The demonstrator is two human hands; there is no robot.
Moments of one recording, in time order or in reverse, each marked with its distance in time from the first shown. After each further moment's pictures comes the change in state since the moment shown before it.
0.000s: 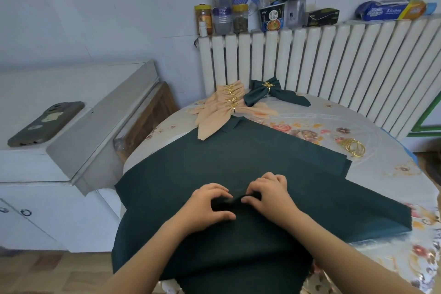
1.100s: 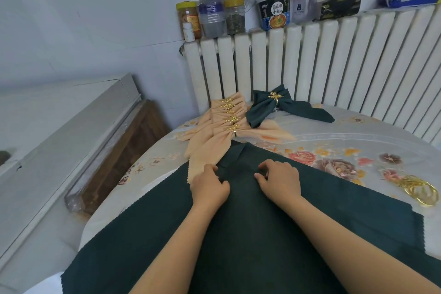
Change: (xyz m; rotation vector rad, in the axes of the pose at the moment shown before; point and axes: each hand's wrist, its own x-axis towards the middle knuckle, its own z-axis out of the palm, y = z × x) left_hand 0.215 -0.032 -0.028 -0.025 0.356 -0.428; right_hand 0.193 0.083 0.023 -0.001 0.203 0.353
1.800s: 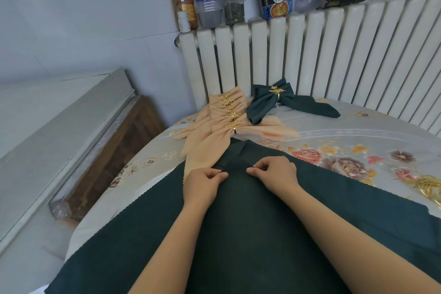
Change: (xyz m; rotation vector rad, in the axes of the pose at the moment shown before) left_hand 0.016 -0.010 -0.003 -0.303 -0.025 -0.099; right_hand 0.027 -0.005 0.007 0.246 -0.120 0.110
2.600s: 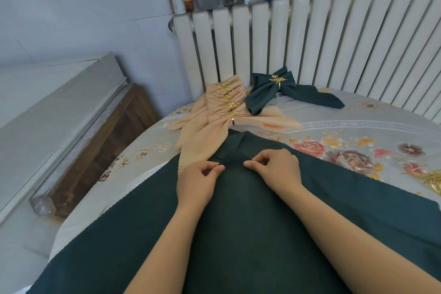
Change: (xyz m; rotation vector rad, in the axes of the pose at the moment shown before) left_hand -0.004 -0.006 0.002 -0.017 0.045 0.110; right_hand -0.004 0.005 0.004 0.035 0.070 -0.069
